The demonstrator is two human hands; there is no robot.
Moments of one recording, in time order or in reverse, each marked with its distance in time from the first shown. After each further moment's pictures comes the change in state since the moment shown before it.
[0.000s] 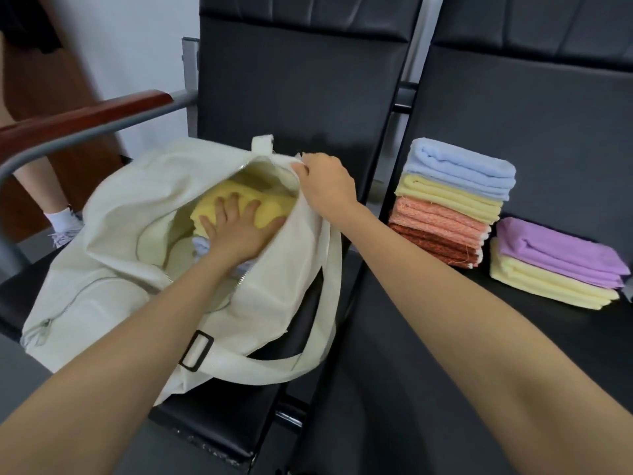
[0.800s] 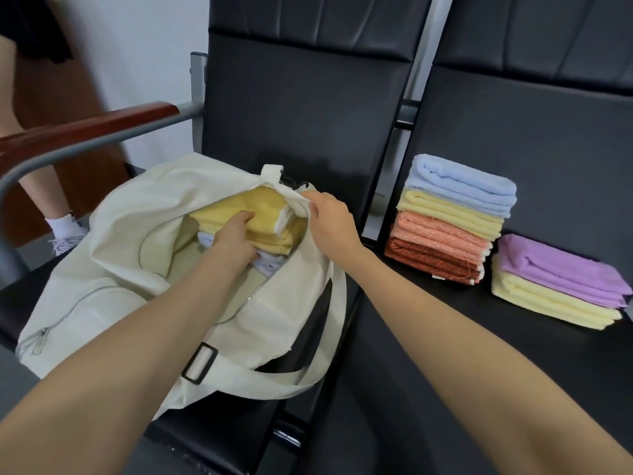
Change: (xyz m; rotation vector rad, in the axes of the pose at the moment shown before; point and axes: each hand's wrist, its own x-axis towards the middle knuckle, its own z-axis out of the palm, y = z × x) left_hand 0.020 0.009 -0.010 -1.598 -0.047 -0.754; right_hand -0.029 0.017 0.020 0.152 -0.082 -0.011
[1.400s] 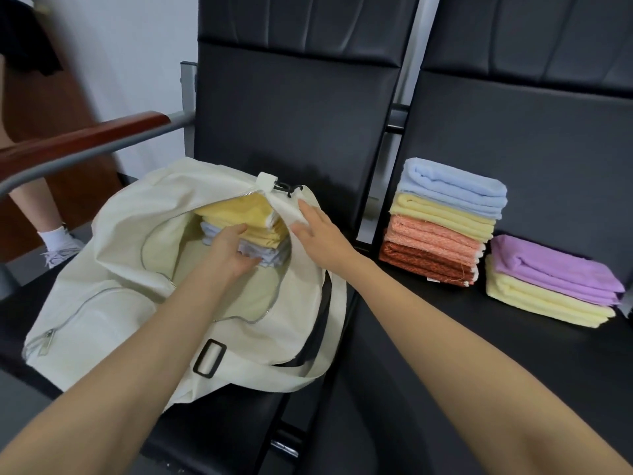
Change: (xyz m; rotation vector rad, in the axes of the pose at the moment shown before) left_hand -0.022 -0.002 0.002 -0.054 -0.135 -0.002; right_hand -0.004 0.016 0.005 0.190 -0.260 0.119
